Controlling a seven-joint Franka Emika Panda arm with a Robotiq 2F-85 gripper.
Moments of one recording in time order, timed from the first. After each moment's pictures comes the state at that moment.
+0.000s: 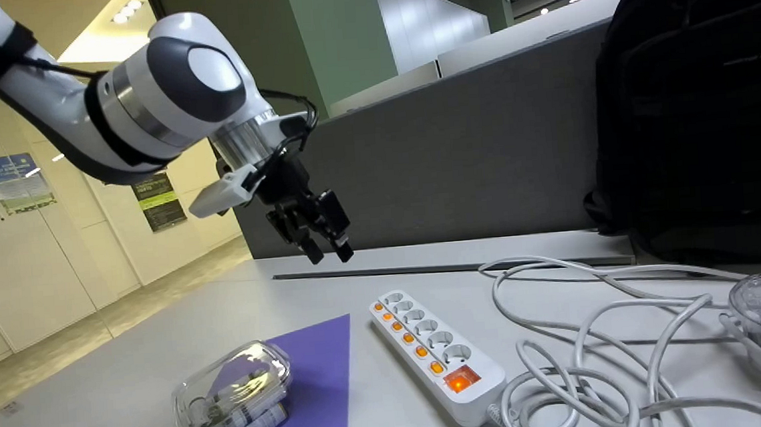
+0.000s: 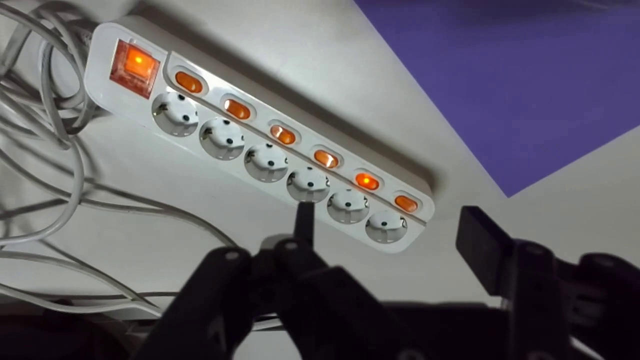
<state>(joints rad) 0.00 0.11 0.03 -2.42 -0.31 2.72 0.48</state>
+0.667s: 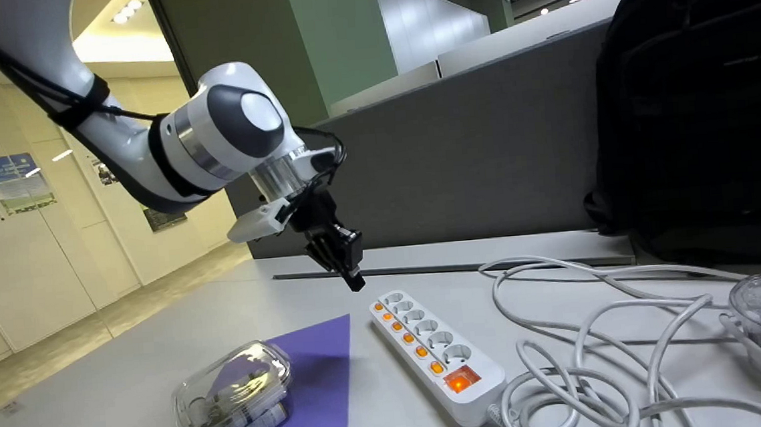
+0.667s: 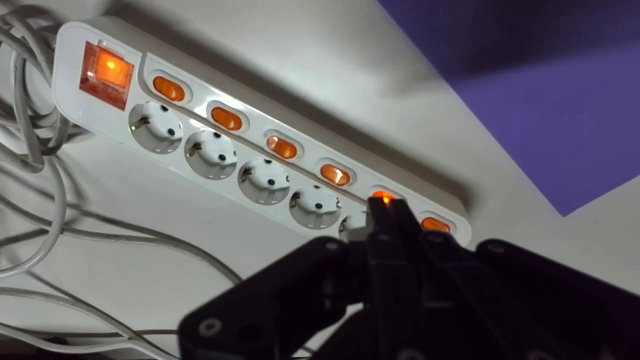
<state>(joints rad) 0.12 0.30 -0.09 -2.30 -0.33 2.72 0.55</state>
